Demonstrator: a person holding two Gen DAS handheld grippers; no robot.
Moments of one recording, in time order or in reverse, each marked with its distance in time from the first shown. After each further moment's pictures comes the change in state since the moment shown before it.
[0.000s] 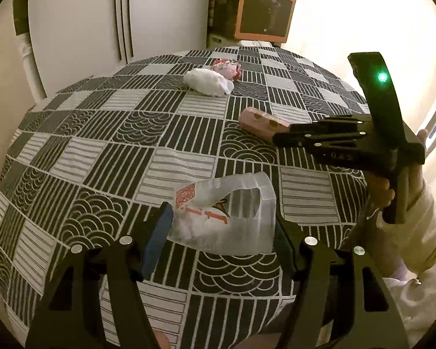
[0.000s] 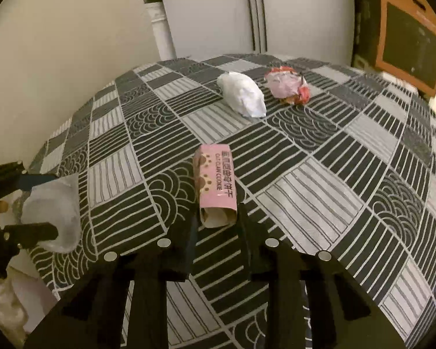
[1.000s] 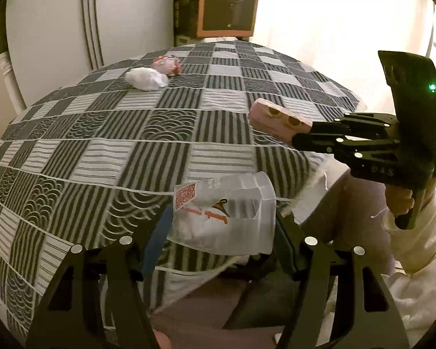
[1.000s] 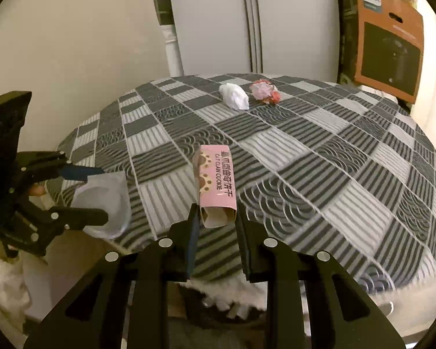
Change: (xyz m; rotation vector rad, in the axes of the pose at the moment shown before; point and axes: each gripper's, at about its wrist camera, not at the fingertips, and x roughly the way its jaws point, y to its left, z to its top) left arm -0.010 -0.094 -0.032 0.099 -0.007 -0.052; right arm -0.119 -0.003 -0.102 -0.012 -0.111 -0.002
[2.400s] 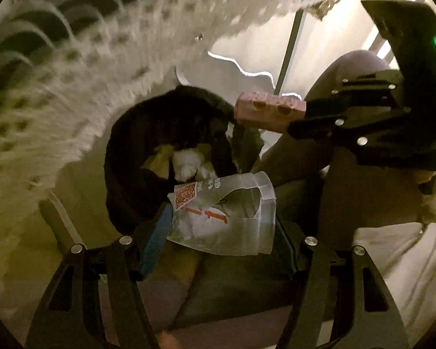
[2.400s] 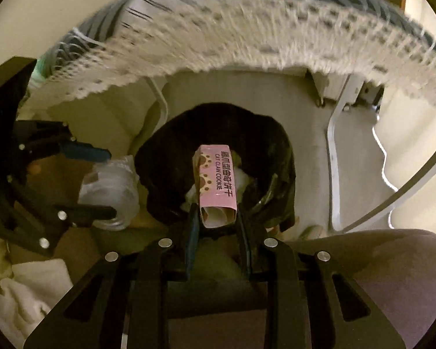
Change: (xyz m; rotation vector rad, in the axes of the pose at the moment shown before) left arm 0.138 -0.090 -0.097 0.157 0.316 -0.129; right arm 0.056 -0.048 -0.165 0.114 0.336 -0.039
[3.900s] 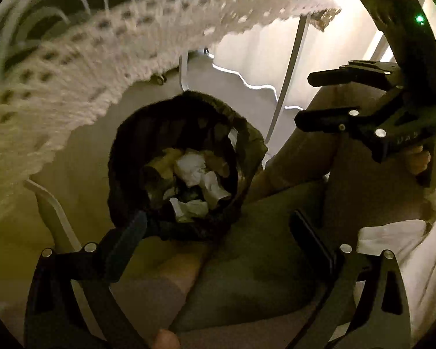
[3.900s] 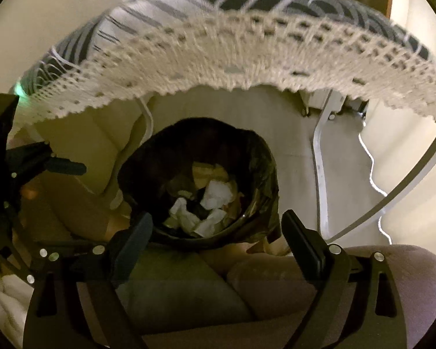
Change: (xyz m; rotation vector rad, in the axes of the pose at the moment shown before) left arm -0.012 -0.004 -0.014 -0.024 -0.110 0.020; right arm -0.020 -0.008 0.002 0.009 -0.104 -0.068
